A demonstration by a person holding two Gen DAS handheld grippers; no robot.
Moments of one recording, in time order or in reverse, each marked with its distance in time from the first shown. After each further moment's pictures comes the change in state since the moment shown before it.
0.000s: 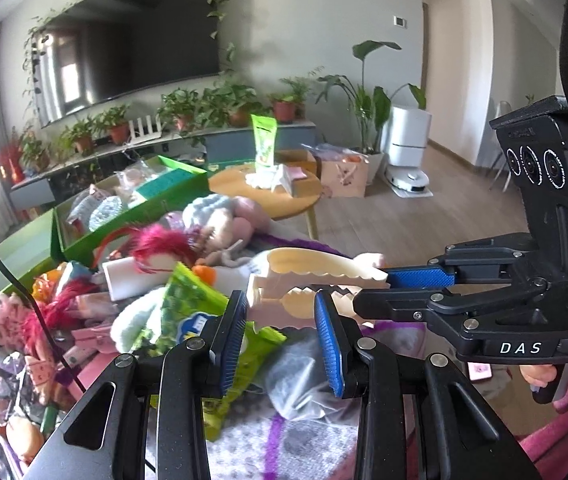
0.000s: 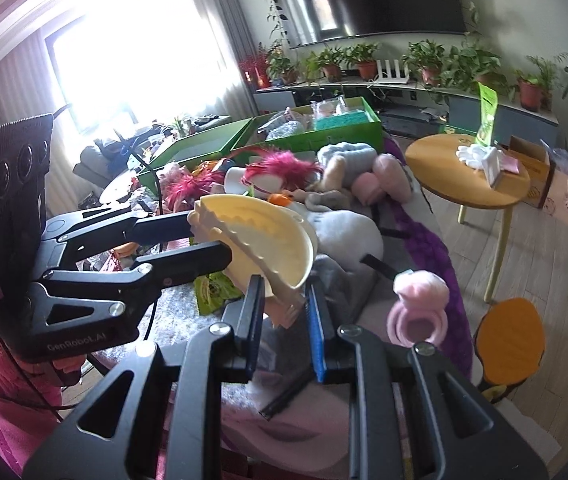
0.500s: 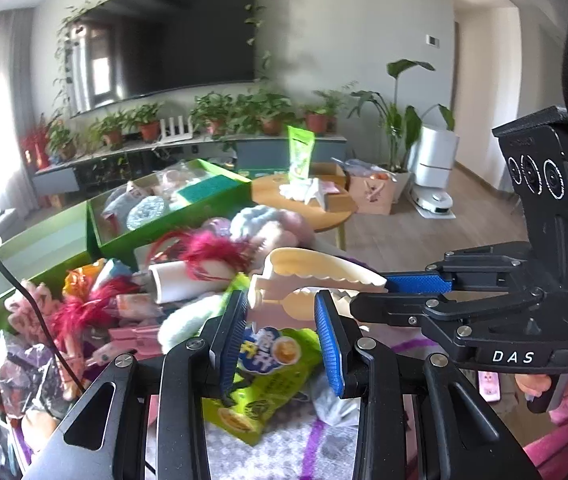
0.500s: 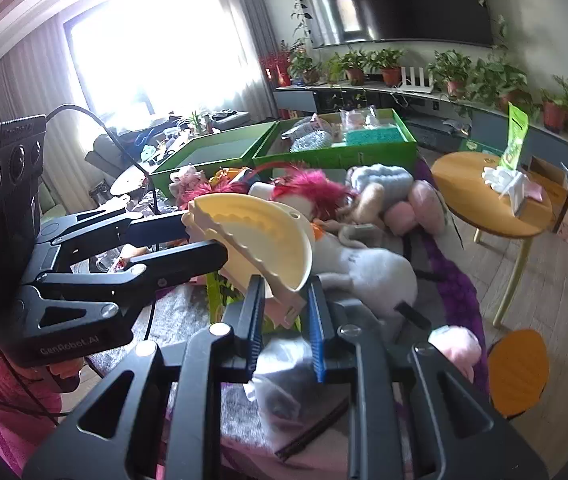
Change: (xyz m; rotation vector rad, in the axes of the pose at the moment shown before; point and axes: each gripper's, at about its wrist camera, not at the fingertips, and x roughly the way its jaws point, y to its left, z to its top) left arm -0.013 0.040 0.006 -0.092 -0.036 0.077; right arm 0.024 0.024 0.032 -0.076 0.009 0.040
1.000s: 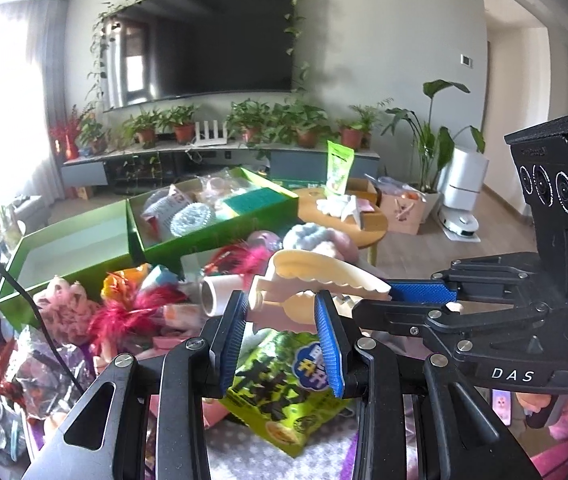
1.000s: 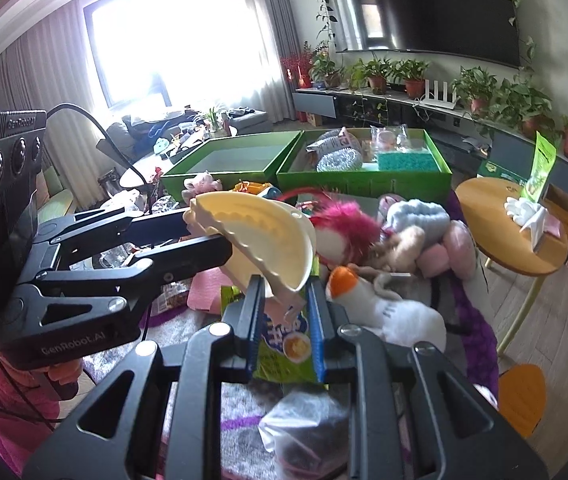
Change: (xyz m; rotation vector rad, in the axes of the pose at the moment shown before) left arm -0.006 0.036 0.010 -0.073 -0.040 0.085; right arm 0.027 0.024 0.035 -0.074 -0.002 0.024
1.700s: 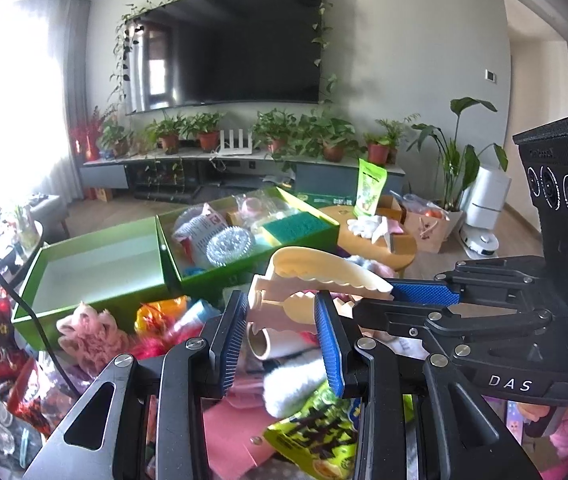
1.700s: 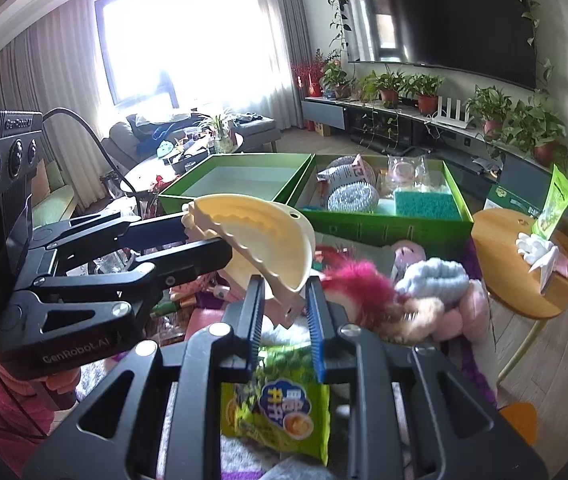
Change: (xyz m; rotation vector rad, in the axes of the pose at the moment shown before) left arm 0.014 0.042 0.035 -0.040 -0.033 0.066; right arm 0.033 0.007 0.051 -0.056 -0.023 0.003
